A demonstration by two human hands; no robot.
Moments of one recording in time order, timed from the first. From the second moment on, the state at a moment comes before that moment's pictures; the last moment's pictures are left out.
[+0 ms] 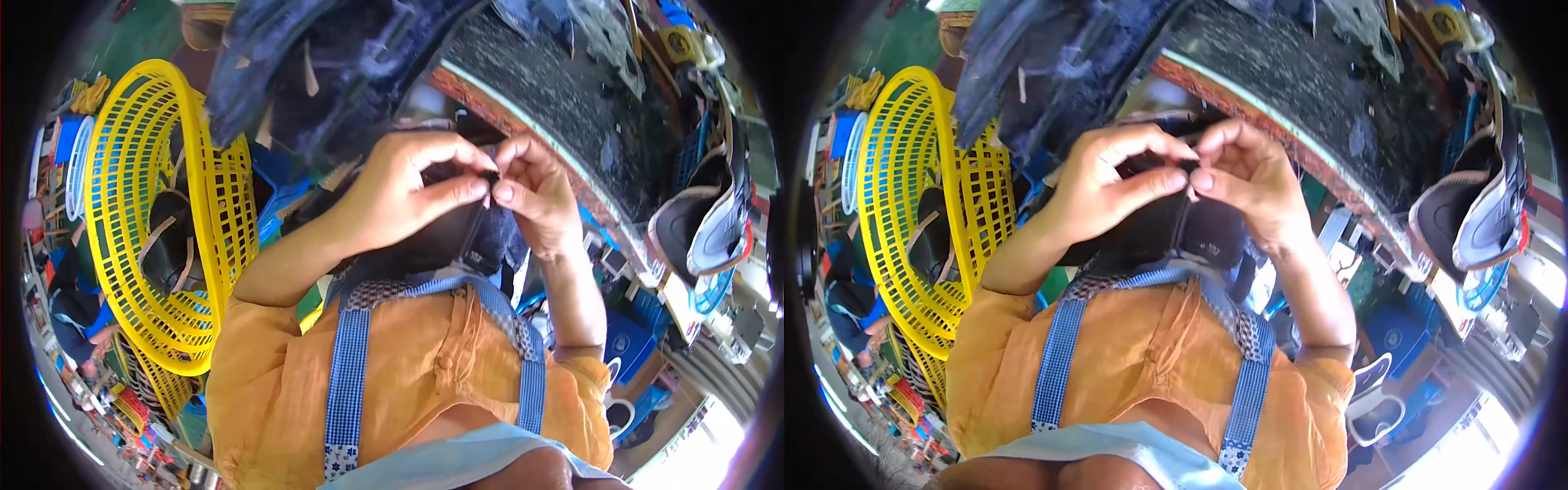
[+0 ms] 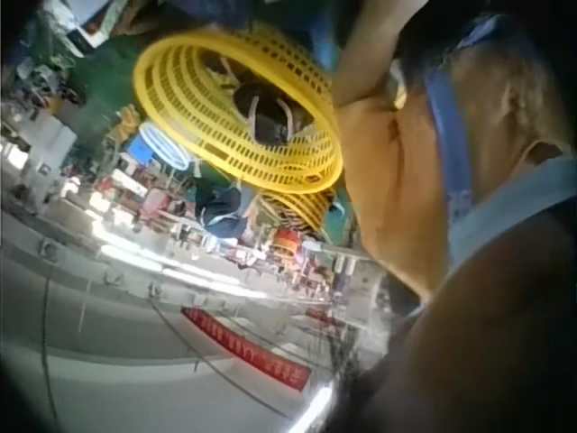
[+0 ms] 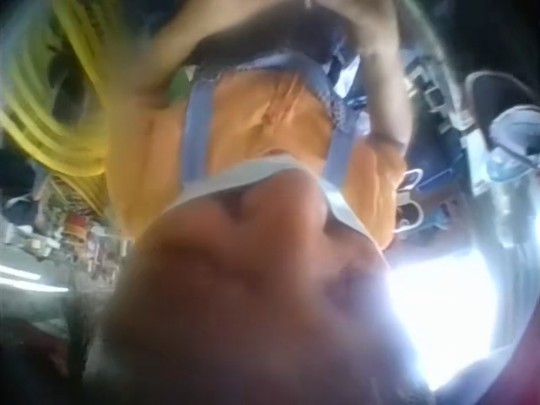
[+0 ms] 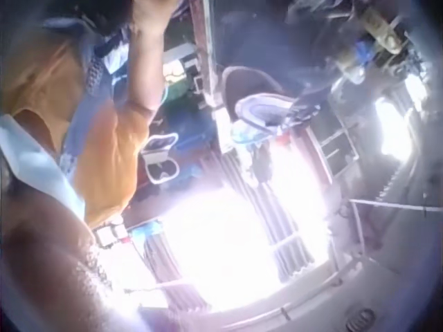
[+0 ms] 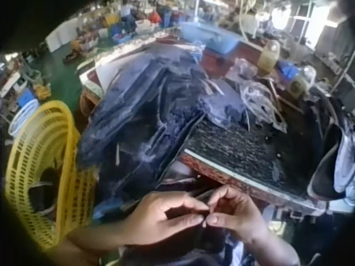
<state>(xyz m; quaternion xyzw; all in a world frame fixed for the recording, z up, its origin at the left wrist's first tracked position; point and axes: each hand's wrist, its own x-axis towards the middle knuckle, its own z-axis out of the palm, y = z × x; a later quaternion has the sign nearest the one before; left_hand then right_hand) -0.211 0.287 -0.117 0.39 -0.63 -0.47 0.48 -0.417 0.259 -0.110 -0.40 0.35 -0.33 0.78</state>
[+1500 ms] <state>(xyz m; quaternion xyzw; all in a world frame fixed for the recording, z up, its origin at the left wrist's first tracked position) -0.262 0.272 -0.088 0.26 -0.71 -0.62 0.22 -0.477 0.204 -0.038 -0.96 0.12 -0.25 0.04</state>
